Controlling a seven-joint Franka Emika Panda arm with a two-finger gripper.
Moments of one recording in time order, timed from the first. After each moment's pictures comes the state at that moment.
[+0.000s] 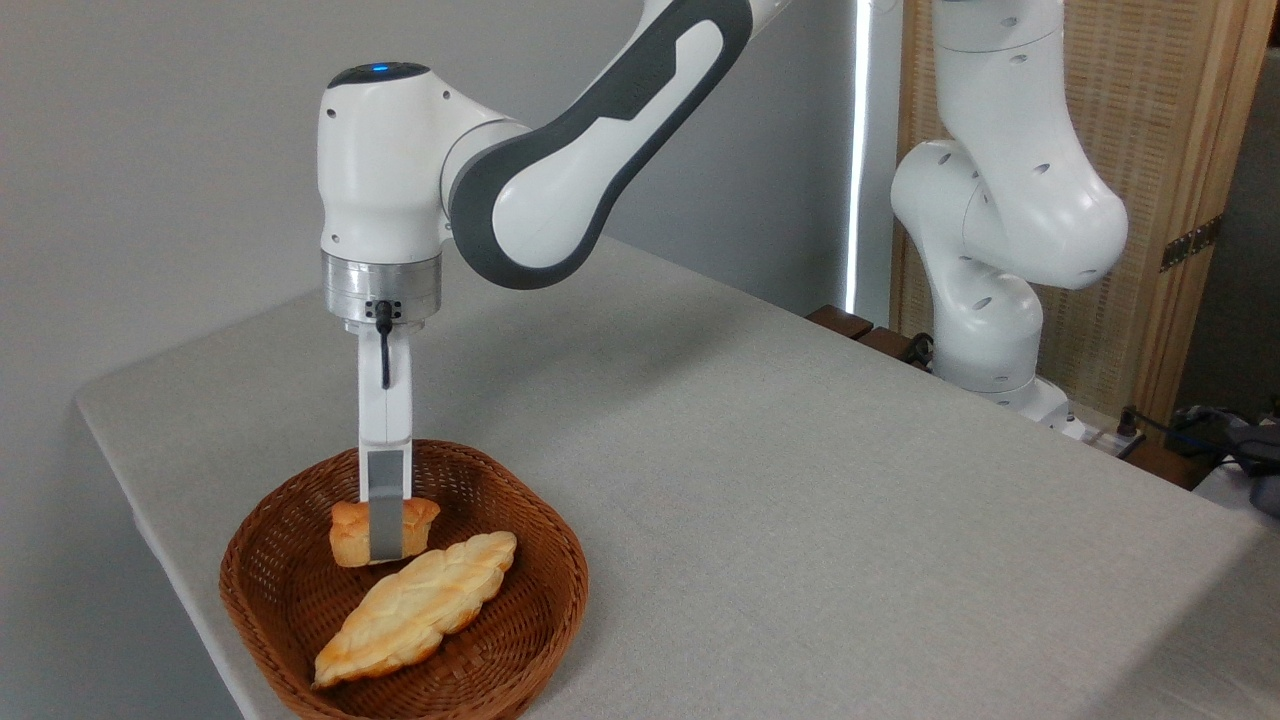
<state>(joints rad) -0.11 0.18 -0.14 -1.93 0.13 2.38 0.86</state>
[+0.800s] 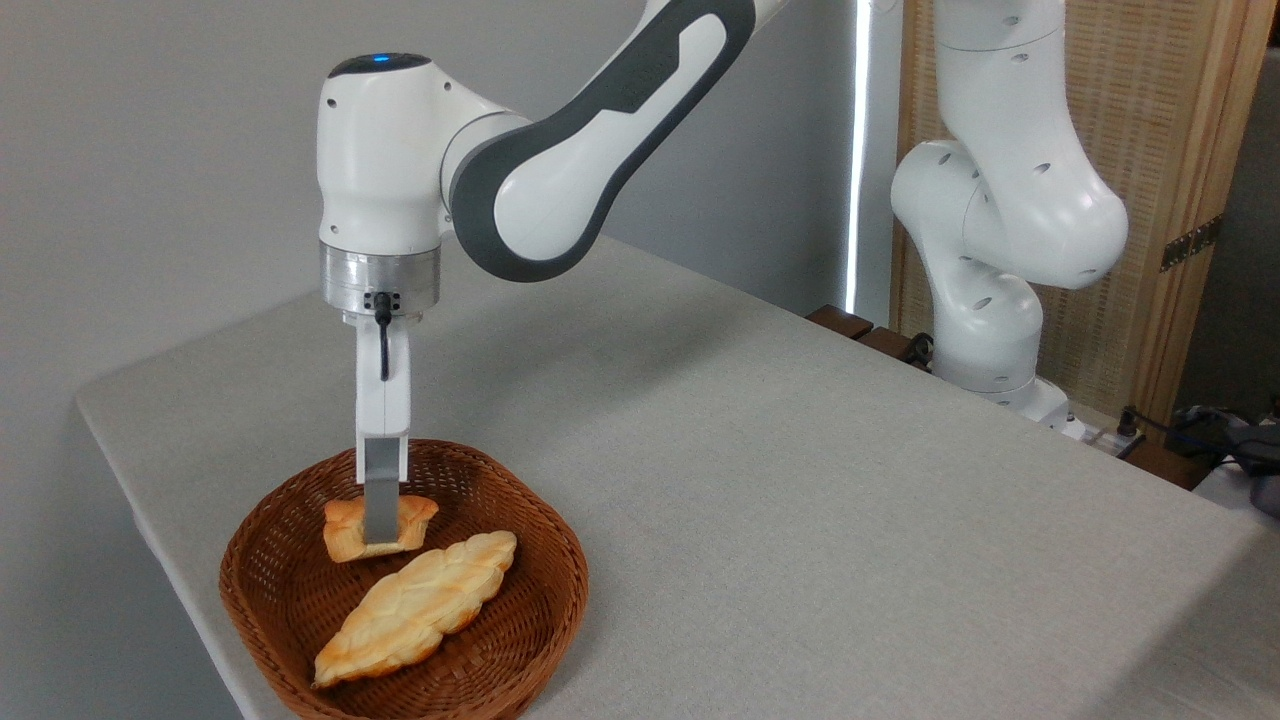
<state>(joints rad) -0.11 0.16 -0.14 -1.93 0.11 2.39 0.86</state>
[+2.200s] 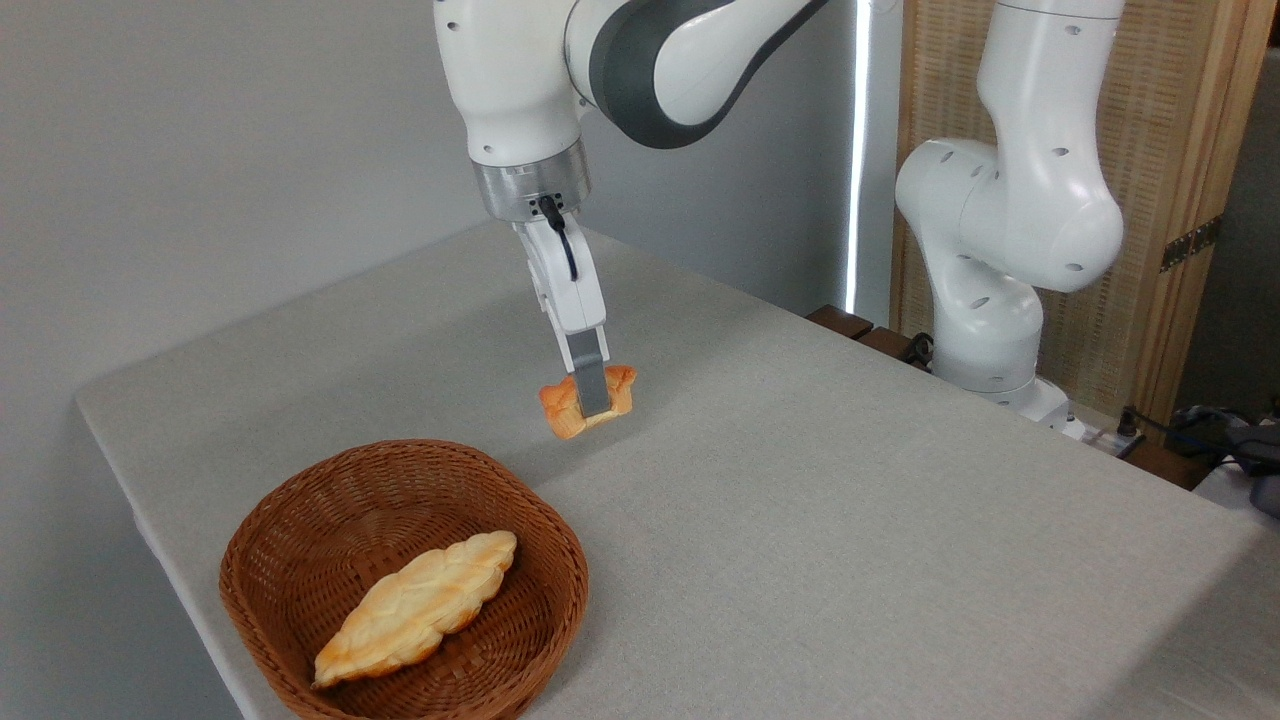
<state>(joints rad) -0.20 -0.22 -0.05 -2.19 -0.06 1.91 0.94</state>
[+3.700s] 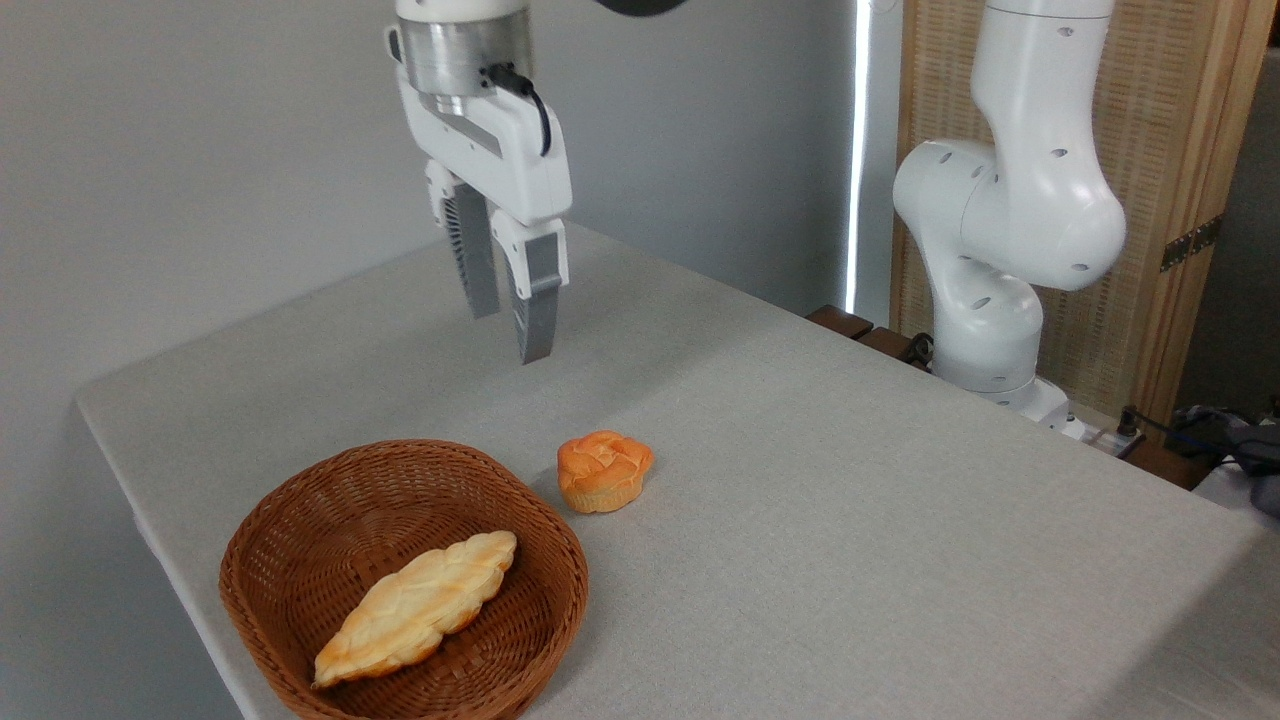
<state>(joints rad) -0.15 -0.15 -0.04 -1.85 -0.06 1.78 0.69</state>
